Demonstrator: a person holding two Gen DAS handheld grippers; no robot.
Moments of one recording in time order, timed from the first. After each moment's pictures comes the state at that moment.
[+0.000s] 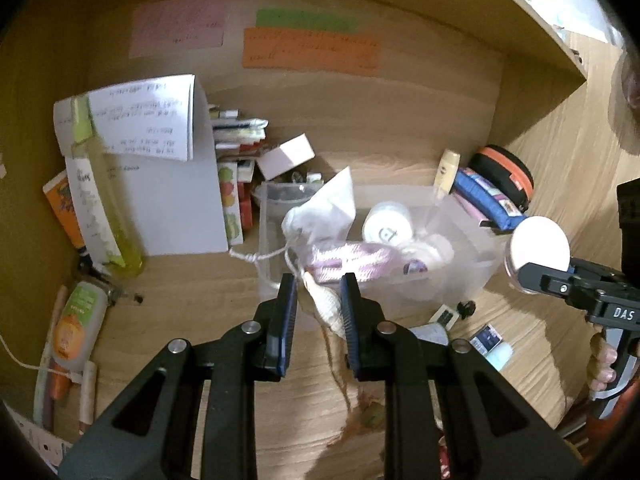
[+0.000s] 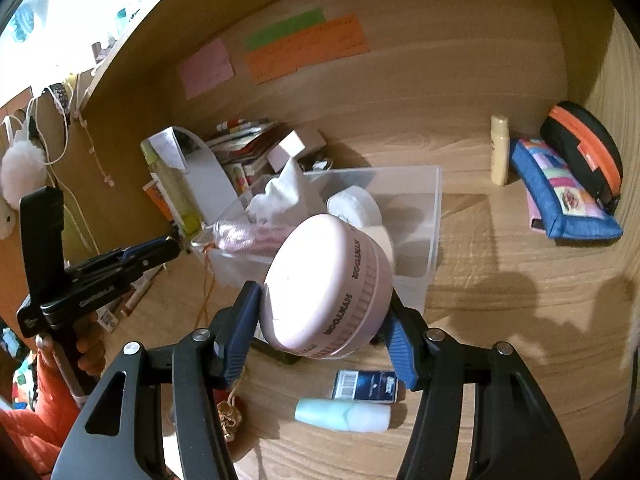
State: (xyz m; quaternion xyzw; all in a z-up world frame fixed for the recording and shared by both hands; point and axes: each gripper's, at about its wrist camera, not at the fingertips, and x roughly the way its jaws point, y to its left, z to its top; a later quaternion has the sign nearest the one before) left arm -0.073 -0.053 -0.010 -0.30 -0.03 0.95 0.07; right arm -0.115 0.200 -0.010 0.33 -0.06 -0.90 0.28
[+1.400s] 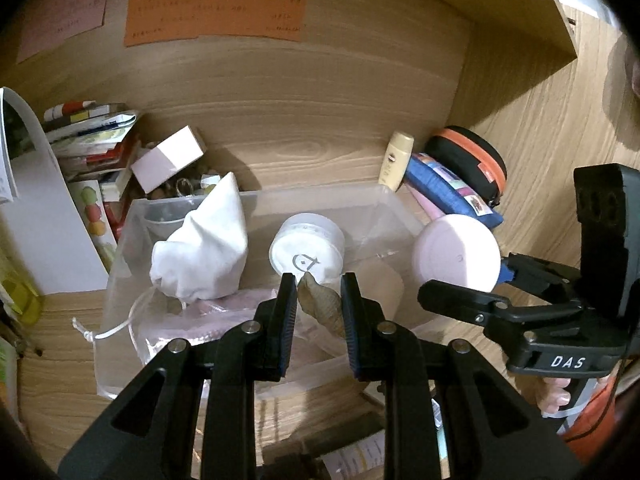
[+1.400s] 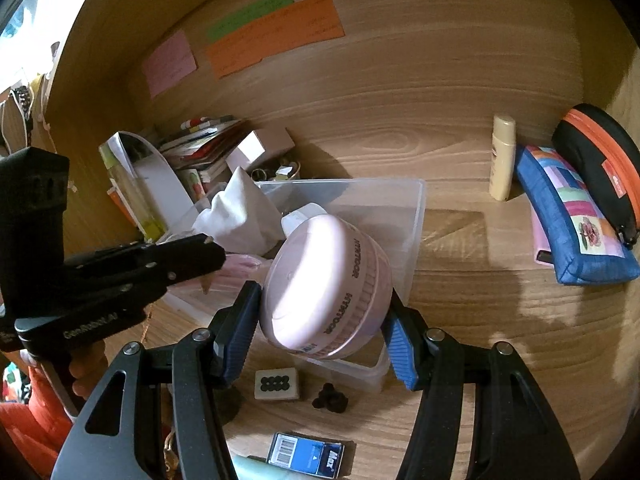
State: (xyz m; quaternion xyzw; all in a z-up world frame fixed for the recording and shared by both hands) left arm -0.155 0.018 -0.028 -0.33 -0.03 0.93 0.16; right arm -0.180 0.195 -0.031 0.34 -0.03 -0.90 0.27
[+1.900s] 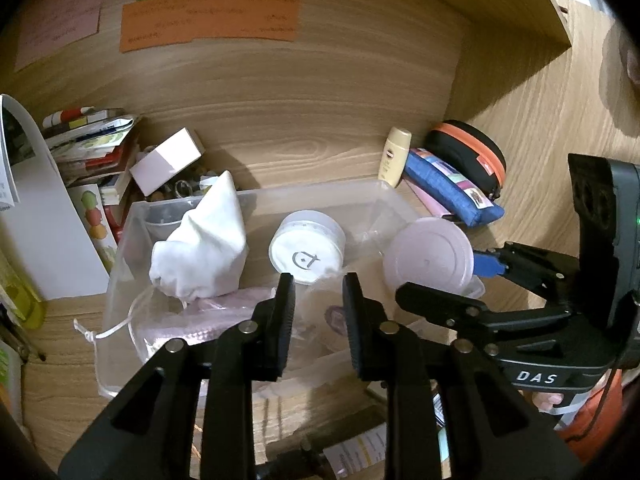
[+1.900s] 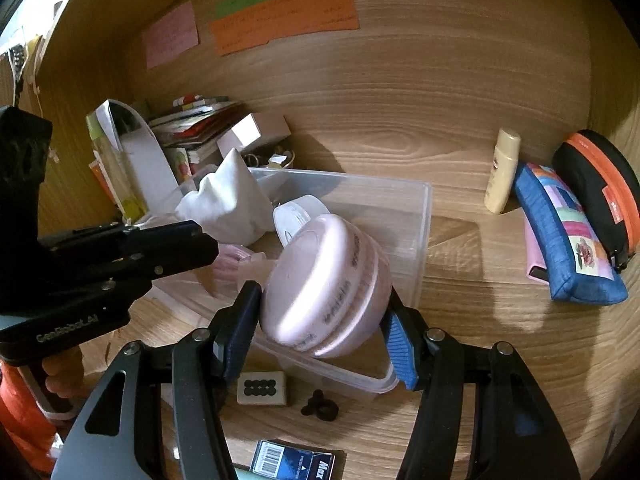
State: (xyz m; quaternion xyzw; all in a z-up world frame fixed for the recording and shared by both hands) left arm -0.153 0.021 -0.028 -0.33 -0.01 0.93 0.16; right arm -0.180 0.176 -0.037 0.34 0.02 -0.91 0.24
